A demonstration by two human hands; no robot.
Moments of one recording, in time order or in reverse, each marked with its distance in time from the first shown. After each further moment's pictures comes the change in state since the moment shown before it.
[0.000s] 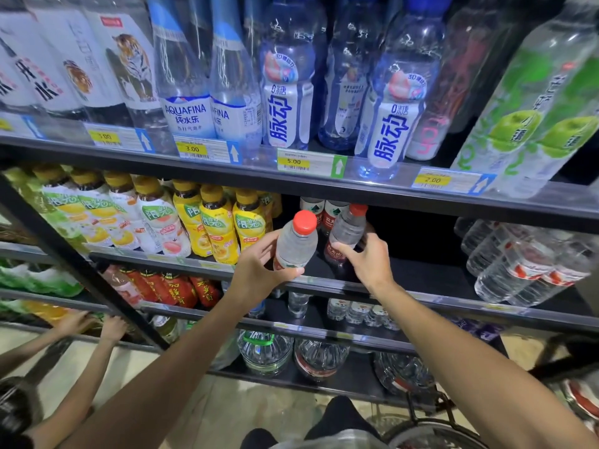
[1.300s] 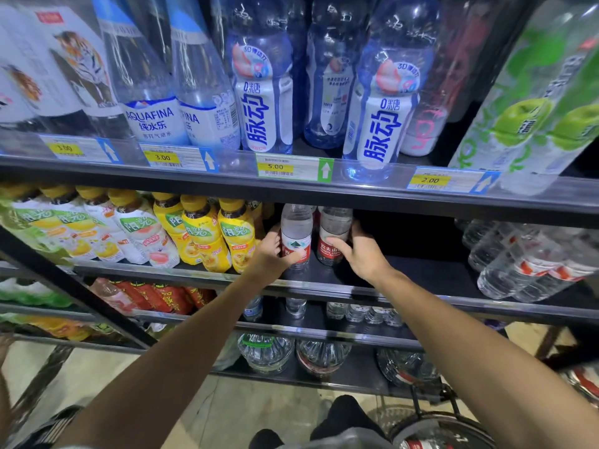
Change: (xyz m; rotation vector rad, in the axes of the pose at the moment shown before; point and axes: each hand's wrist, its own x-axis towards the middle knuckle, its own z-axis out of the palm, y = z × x) left_hand 0.072 -0.062 0.029 0.118 -0.040 -0.305; right_hand 0.035 0.012 -0.001 -0.154 -0.254 -0.015
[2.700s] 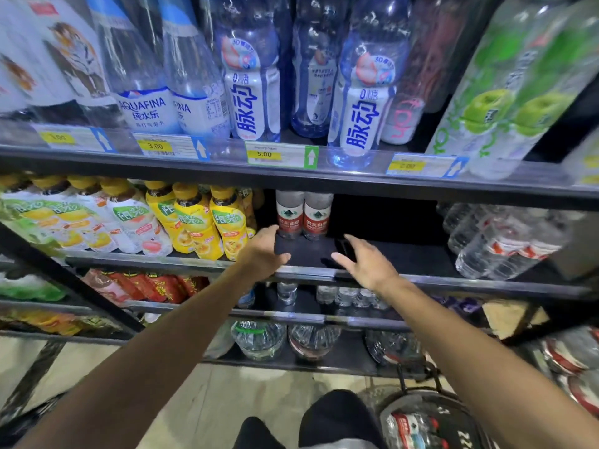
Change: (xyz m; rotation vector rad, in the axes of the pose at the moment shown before) left_hand -0.029 0.031 -0.003 0.656 -0.066 -0.027; right_hand -0.065 0.000 -0.026 -0.371 -0.148 0.169
